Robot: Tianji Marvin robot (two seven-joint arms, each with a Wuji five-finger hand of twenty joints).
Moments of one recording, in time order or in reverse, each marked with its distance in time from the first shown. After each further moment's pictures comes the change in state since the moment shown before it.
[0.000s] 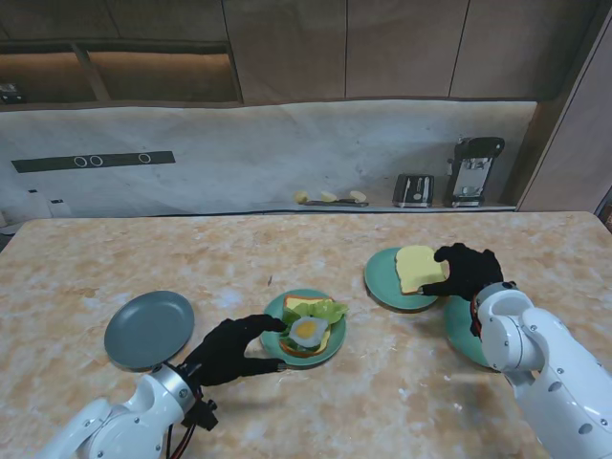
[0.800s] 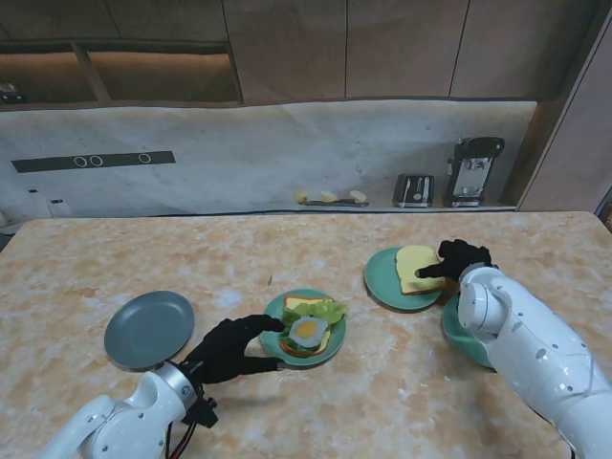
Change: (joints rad) left arm -0.020 0.001 0.011 0.010 0.008 0.036 -0.020; right arm 0.373 -0.042 -0.315 0.484 0.222 0.127 -0.116; left_hand 0.000 0.000 0.000 0.000 0.000 -0.005 -0.001 0.000 0.000 -0.008 0.000 0.006 0.000 0.000 0.000 0.001 0.000 0.000 0.010 0.000; right_hand -0.044 -0.001 0.000 -0.025 0.048 0.071 0.000 0.000 0.053 0.025 0.029 0.000 0.052 0.021 0.060 0.024 0.027 -0.012 0.167 -0.021
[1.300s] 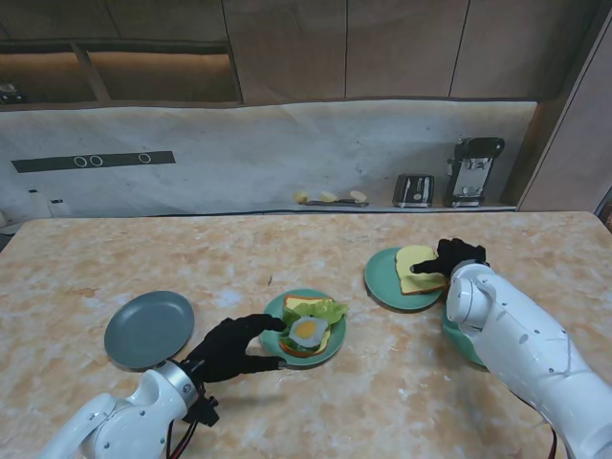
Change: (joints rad) left arm -0.011 0.001 0.007 0.005 -0.004 0.006 -0.006; right arm 0.092 -0.046 -0.105 0.134 0.073 0.060 -0.069; left_hand 0.000 0.000 0.000 0.000 0.000 -0.001 0.000 0.000 0.000 -0.005 0.000 0.007 0.000 0.000 0.000 0.001 0.001 0.000 0.010 0.003; right_hand -0.052 0.004 0.000 -0.012 0.011 0.025 -0.002 0.000 0.010 0.019 0.023 0.000 -0.016 0.010 0.024 0.013 -0.015 -0.012 0.047 -0.017
